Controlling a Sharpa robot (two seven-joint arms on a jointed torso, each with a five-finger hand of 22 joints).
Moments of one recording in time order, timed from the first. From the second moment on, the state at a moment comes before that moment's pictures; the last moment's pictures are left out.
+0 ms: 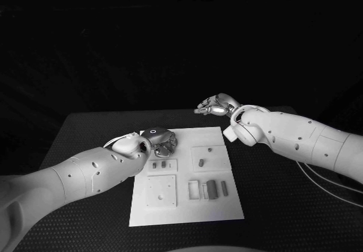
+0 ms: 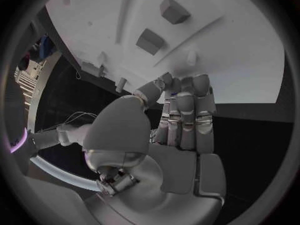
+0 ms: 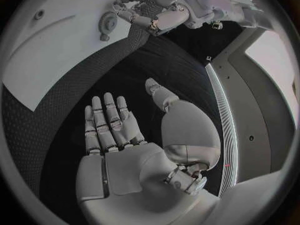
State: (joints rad) left arm 1.15 -0.41 -0.15 1.02 -1.57 -0.30 0.05; left_hand 1.19 -0.05 0.59 -0.29 0.08 1.02 0.11 0.35 0.45 1.32 0.04 0.07 0.25 1.19 -0.07 1.27 0.63 0.04 1.33 -0.16 0.38 1.31; right arm 1.21 -0.63 -0.02 1.14 -0.71 -0.32 0.07; right_hand 0.97 -0.13 0.54 -0.19 0.05 0.70 0.19 0.24 0.47 0.81 0.22 0.31 0.08 0.60 0.25 0.40 0.45 0.05 0.32 0.20 0.22 1.27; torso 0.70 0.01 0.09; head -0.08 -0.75
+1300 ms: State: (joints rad) left arm 1.22 -0.54 -0.15 1.12 -1.57 -0.26 0.02; left_hand 1.19 -0.05 0.59 -0.29 0.08 1.03 0.10 0.35 0.46 1.32 0.04 0.07 0.26 1.19 -0.07 1.27 0.63 0.04 1.34 -0.16 0.38 1.31; right arm 1.20 -0.63 -0.02 1.13 -0.71 -0.32 0.07; right_hand 0.97 -0.13 0.54 -0.19 0.05 0.70 0.19 0.24 0.47 0.81 0.22 0.31 0.08 0.60 0.25 0.40 0.45 0.05 0.33 0.20 0.21 1.27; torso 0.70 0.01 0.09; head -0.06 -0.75
